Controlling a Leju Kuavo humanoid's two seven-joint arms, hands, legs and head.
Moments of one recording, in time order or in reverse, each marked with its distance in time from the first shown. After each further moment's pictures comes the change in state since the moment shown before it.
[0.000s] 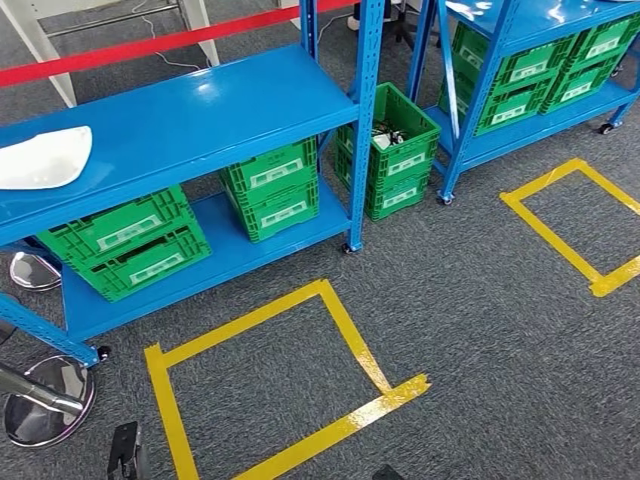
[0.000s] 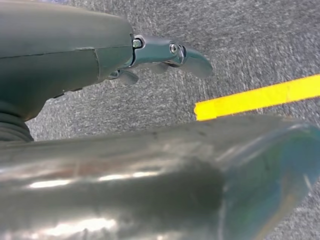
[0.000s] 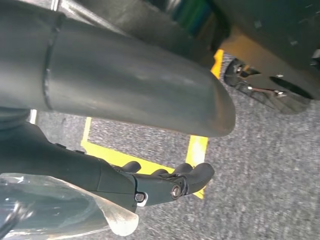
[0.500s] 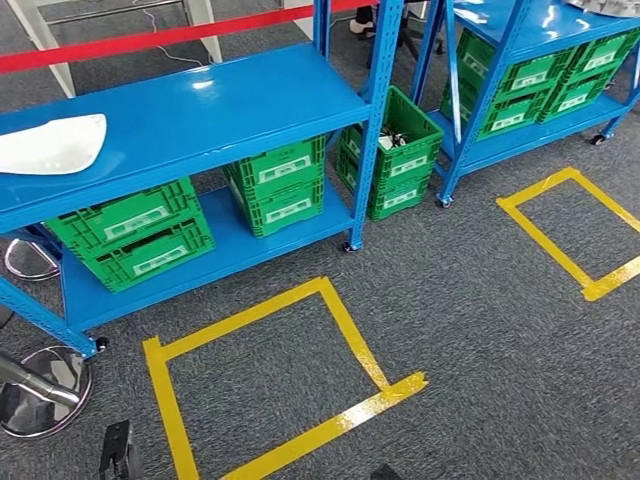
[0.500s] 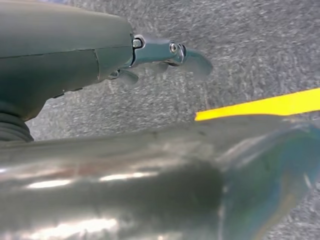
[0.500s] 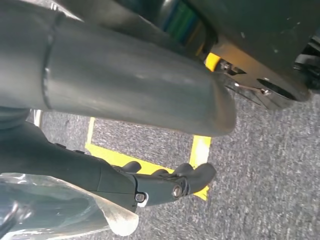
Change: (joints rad) left arm 0.003 0.000 0.000 0.000 0.017 0.004 -0.009; right arm -0.002 0.000 0.003 0.000 -0.001 -0.006 -0.001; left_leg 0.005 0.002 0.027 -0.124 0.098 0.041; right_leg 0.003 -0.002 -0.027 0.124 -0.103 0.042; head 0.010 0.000
